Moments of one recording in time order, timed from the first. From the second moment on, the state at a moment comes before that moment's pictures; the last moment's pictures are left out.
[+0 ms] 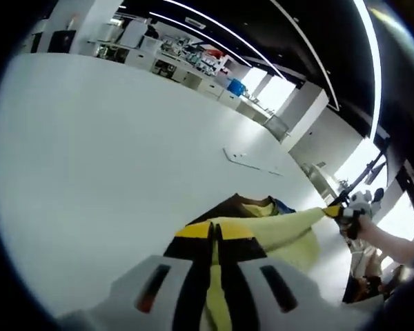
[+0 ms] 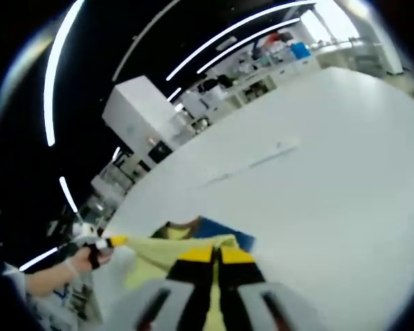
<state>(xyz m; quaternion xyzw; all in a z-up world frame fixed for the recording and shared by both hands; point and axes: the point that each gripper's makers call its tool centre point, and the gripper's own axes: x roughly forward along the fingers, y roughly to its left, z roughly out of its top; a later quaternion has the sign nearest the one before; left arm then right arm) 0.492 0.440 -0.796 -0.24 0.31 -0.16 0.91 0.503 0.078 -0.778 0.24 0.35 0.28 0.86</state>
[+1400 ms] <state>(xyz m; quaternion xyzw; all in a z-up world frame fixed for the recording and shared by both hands) 0.494 0.436 -0.804 -0.21 0.30 -0.20 0.91 0.515 0.078 -0.795 0.19 0.35 0.30 0.87</state>
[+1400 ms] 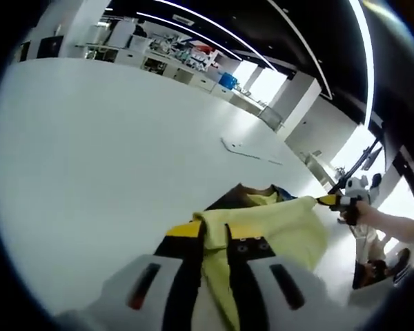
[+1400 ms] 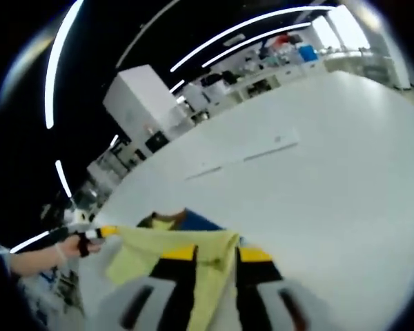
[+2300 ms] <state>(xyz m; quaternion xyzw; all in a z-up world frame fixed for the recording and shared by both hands) 0.445 0.396 -0.798 -0.09 0.32 -0.34 0.88 0.483 0.100 -0.799 0.05 0.33 0.41 0.85</state>
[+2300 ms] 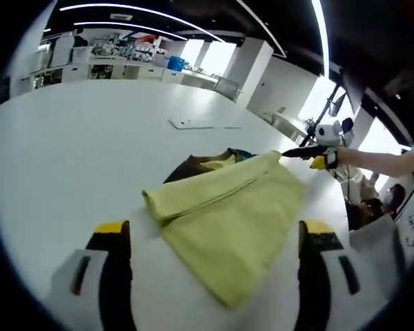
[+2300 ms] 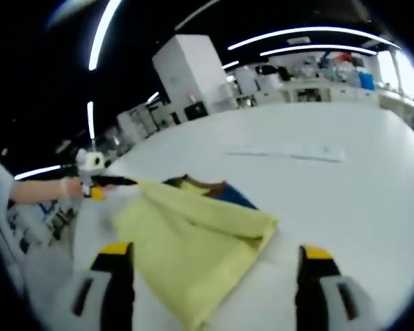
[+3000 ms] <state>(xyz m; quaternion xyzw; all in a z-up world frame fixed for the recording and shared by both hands) 0.441 0.370 -0.805 -0.10 0.33 -0.38 0.86 0.460 0.129 -0.806 0.02 0.34 0.46 0.82</state>
